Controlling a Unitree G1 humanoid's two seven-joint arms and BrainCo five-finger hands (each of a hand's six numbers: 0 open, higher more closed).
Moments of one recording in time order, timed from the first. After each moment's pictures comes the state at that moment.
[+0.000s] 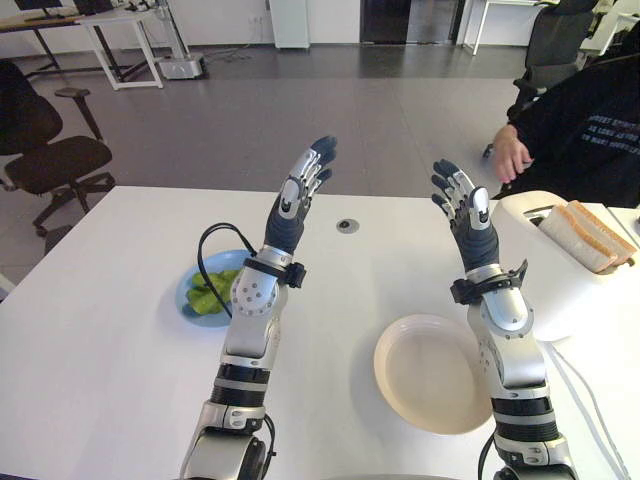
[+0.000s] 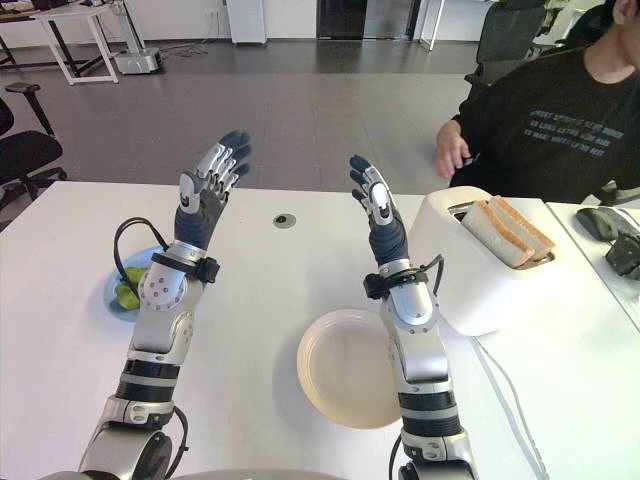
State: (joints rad) left arm -0.38 0.10 -0.03 0.05 -0.12 -0.24 -0.22; right arm -0.24 -0.13 0.04 -0.21 0.03 0.03 0.11
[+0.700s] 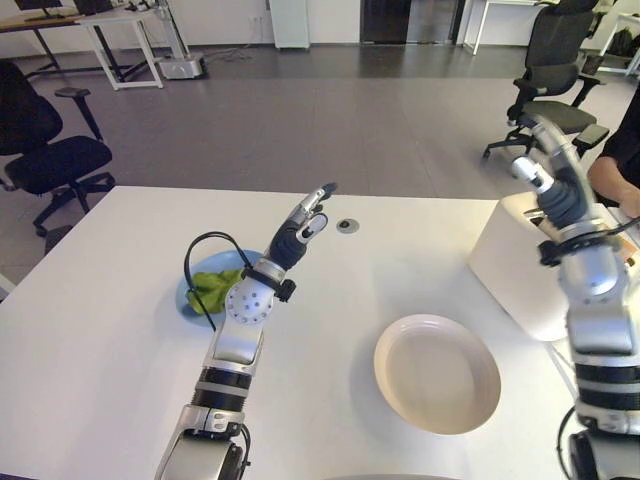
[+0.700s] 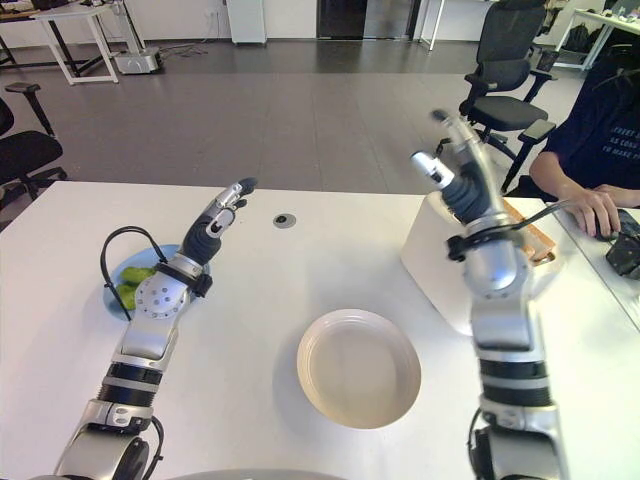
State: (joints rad) left arm -0.35 0.24 -0.07 0.13 0.16 -0.25 -0.20; right arm -0.43 -0.65 -0.13 -0.03 -0.44 0.04 0.02
